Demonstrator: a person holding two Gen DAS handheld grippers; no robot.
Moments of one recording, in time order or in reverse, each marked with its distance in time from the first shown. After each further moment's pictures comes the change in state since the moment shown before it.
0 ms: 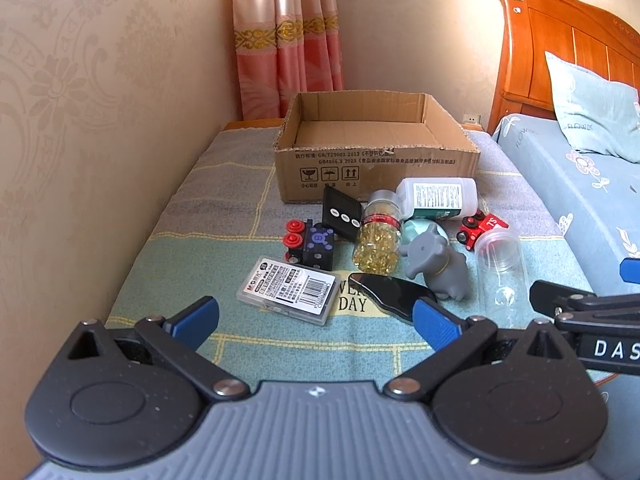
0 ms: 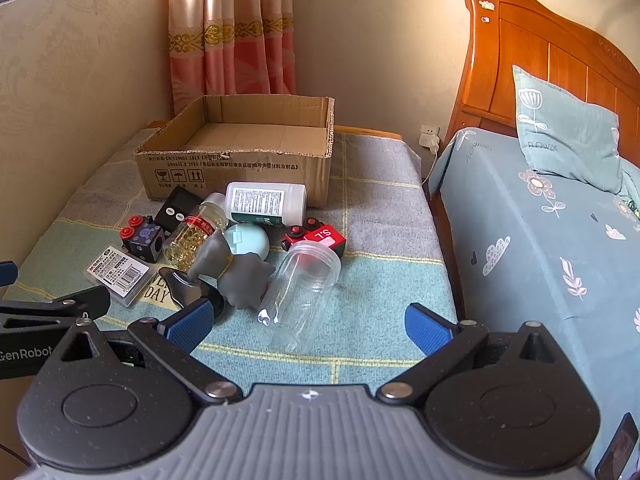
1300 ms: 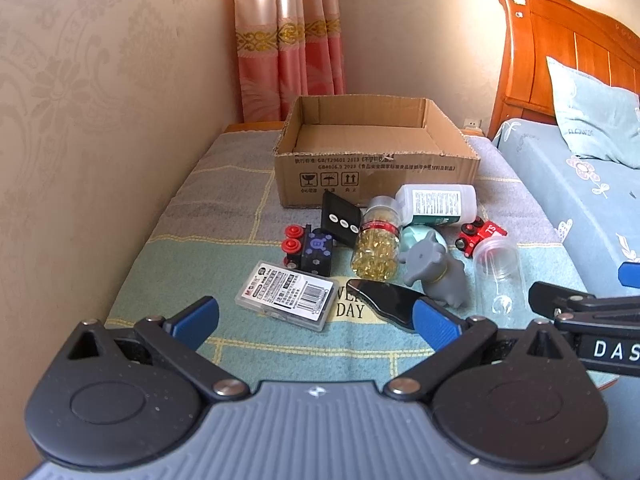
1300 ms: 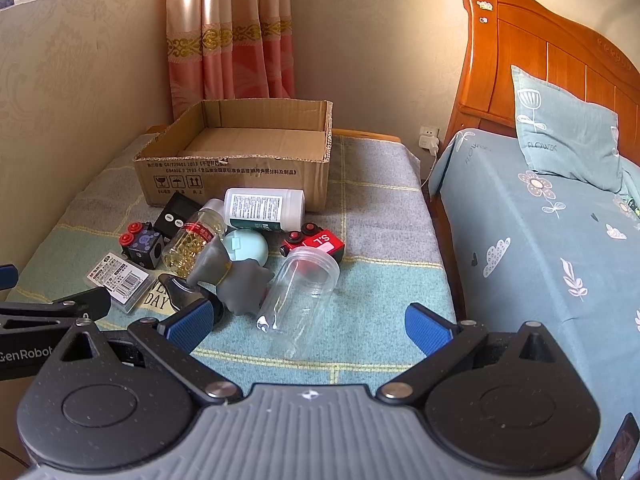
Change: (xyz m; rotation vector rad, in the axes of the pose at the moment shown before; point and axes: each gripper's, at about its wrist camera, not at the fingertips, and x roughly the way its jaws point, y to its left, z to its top) left arm -0.001 -0.001 0.005 -0.013 -0.003 -0.004; right arm 0.002 -0.003 0.003 0.011 -0.008 0.006
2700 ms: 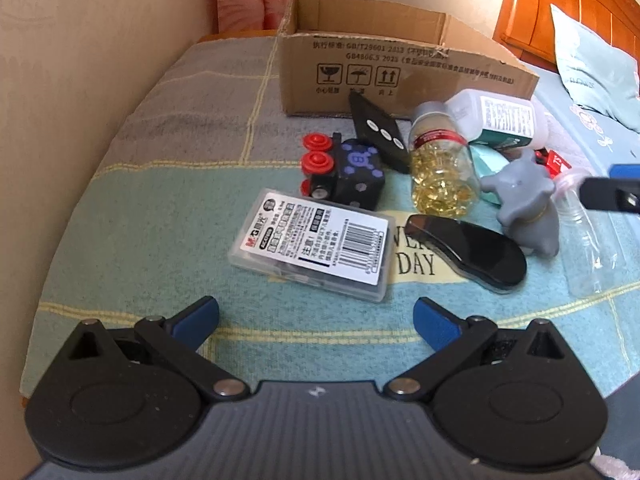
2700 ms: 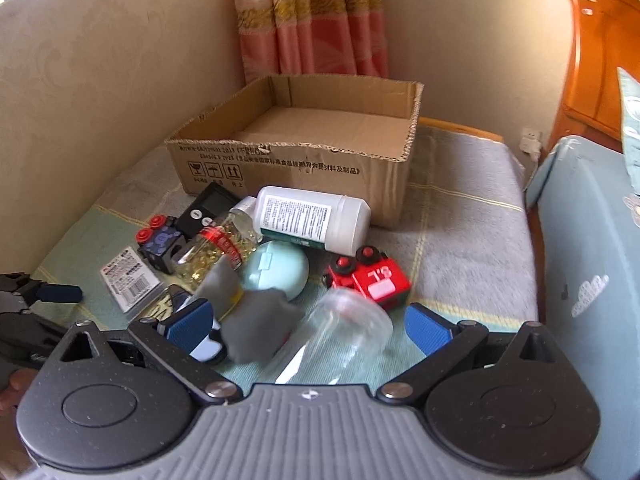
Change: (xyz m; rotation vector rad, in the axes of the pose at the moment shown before) left arm 0.111 0.046 -0.022 0.016 0.203 -0.111; right arm 0.100 -0.018 0.035 -0.132 0.059 0.295
